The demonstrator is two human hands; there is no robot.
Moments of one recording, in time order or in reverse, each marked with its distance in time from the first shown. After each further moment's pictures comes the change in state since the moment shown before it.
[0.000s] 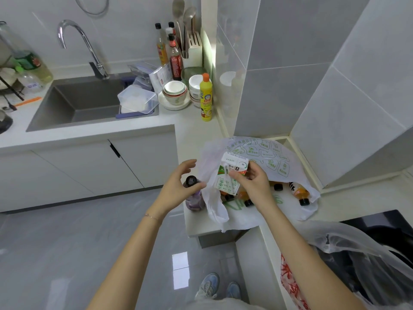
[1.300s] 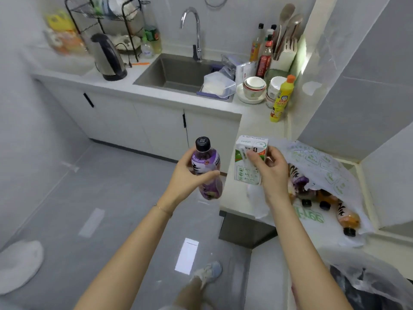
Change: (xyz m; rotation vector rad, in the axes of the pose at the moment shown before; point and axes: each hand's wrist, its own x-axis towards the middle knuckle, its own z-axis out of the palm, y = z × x) left_hand -0.159 0.023 -0.023 -0.302 0.505 -0.031; right_hand -0.071 -0.038 0.068 0.097 -0.264 -0.141
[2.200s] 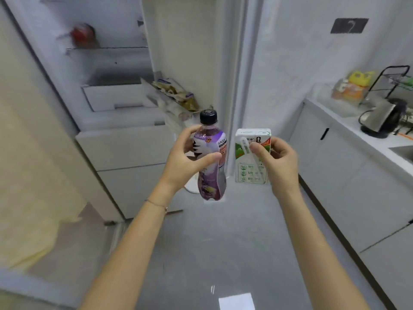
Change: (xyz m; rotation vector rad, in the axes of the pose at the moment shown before) left_hand -0.500 0.070 -0.307 0.255 1.167 0.137; right_hand -0.393 -0.072 0.360 0.112 -1.191 -0.160
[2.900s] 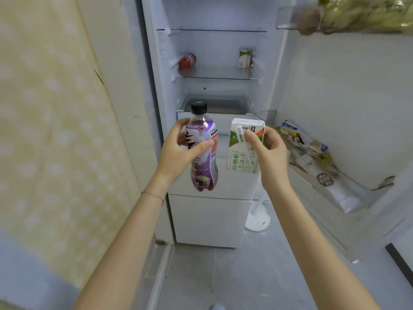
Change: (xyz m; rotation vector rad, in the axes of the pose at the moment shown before) left_hand 0.106 -0.065 -0.351 0.124 0.354 -0.003; right_hand 0.106 -0.006 0.390 0.175 -0.217 -0.033
